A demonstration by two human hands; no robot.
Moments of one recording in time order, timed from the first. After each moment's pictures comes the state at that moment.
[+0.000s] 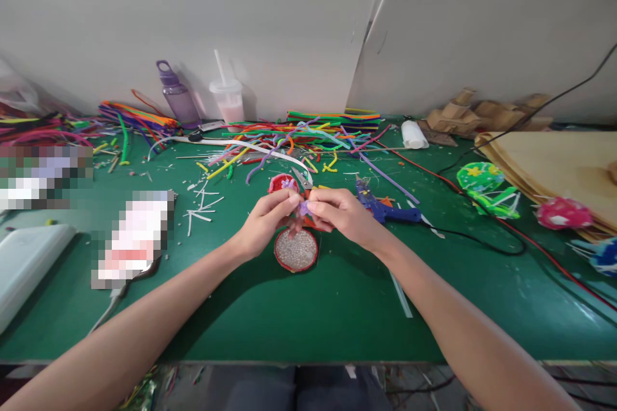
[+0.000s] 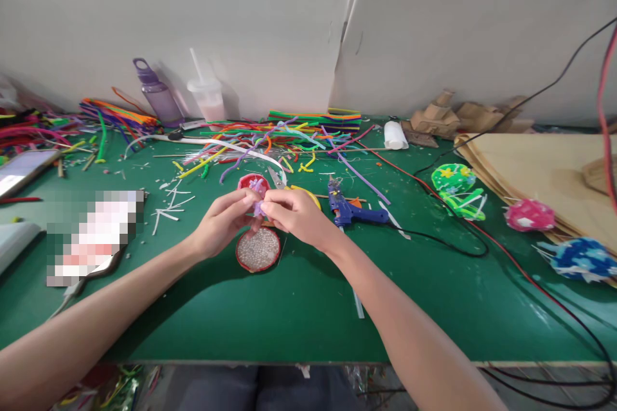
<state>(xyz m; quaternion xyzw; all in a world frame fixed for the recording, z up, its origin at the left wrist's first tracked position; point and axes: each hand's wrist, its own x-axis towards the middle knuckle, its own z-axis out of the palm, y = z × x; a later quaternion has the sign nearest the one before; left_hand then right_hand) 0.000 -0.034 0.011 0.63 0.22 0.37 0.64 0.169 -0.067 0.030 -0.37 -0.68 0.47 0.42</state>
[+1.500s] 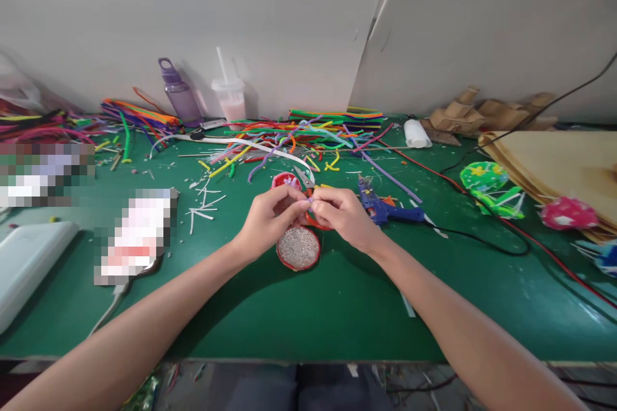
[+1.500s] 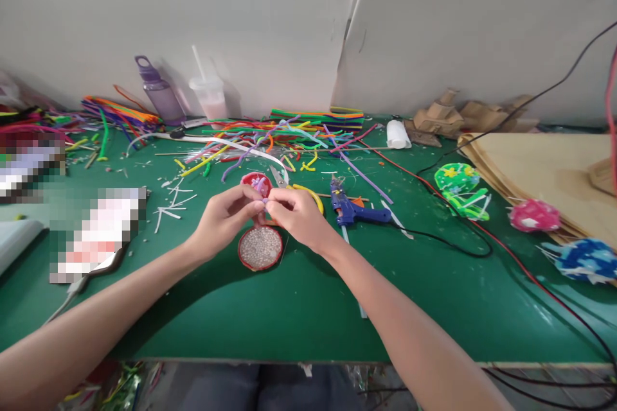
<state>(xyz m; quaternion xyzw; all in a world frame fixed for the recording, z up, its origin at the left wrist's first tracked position) 0.001 -0.037 0.016 0.72 0.28 0.43 0.47 0.163 -0.065 0.019 -0.40 -0.67 0.41 0.47</state>
